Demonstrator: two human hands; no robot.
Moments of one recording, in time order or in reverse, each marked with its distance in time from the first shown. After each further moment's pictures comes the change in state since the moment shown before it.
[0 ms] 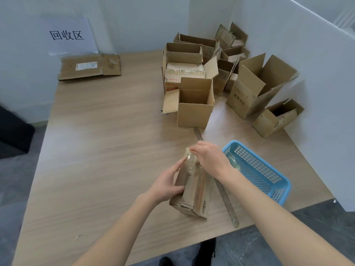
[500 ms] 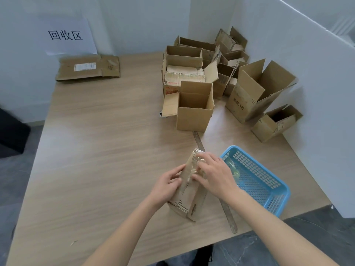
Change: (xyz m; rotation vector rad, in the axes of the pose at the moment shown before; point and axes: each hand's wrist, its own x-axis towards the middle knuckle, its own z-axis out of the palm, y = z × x) left_hand 0.000 0.018 0.001 -0.384 0.086 -0.153; right_hand -0.038 0.016 0.018 -0.195 0.081 -0.072
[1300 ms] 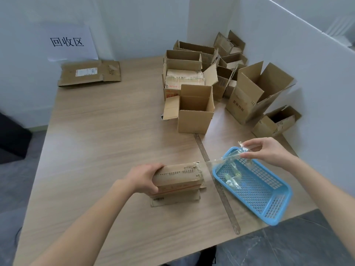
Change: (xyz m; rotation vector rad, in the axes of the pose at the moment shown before) left_hand 0.016 0.020 -0.098 1.076 -0.203 0.032; right_hand 0.004 0.136 -0.100 0.485 -0.297 0.597
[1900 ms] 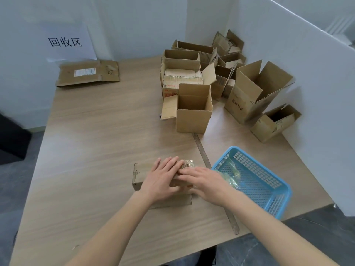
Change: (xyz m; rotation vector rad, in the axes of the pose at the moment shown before) left_hand 0.019 0.044 0.049 0.121 0.308 0.179; right_hand -0.030 -0.070 0.162 -0.493 -0.144 -0.766
